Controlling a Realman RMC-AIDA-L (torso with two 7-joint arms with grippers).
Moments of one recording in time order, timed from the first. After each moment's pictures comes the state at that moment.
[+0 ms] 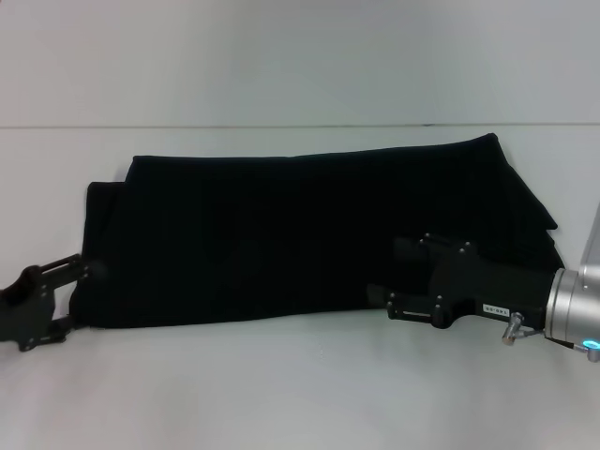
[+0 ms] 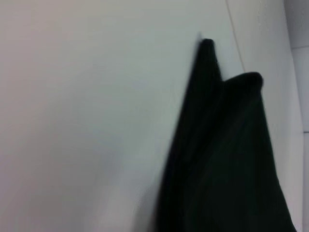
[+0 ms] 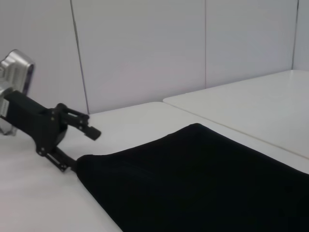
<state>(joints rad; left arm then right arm) -0.47 -1.94 0.26 0.43 2.31 1.34 -2.53 0.60 2.10 -0.71 -0.36 -1.89 -1.28 0.98</state>
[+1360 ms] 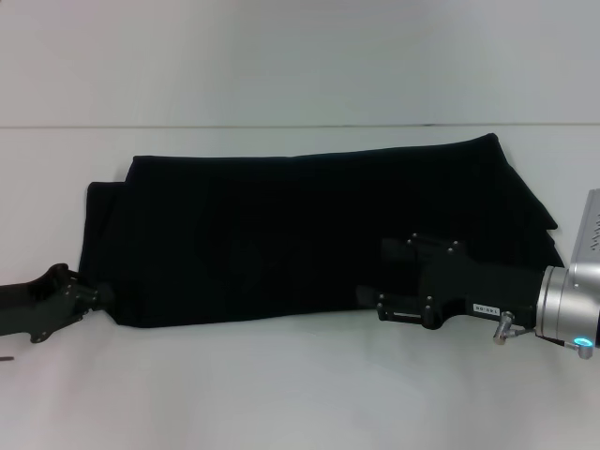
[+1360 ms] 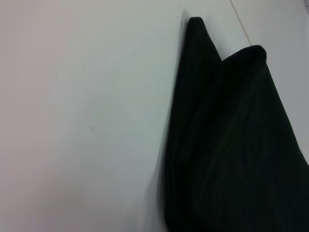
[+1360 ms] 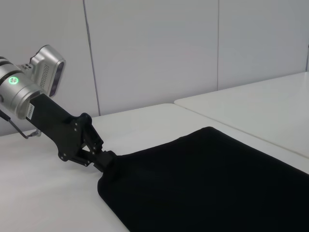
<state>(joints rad) -0.52 -1.94 0.42 0.46 2.31 1.27 -2.53 0.62 2.10 -0.72 -0.35 -1.89 -1.29 0.98</state>
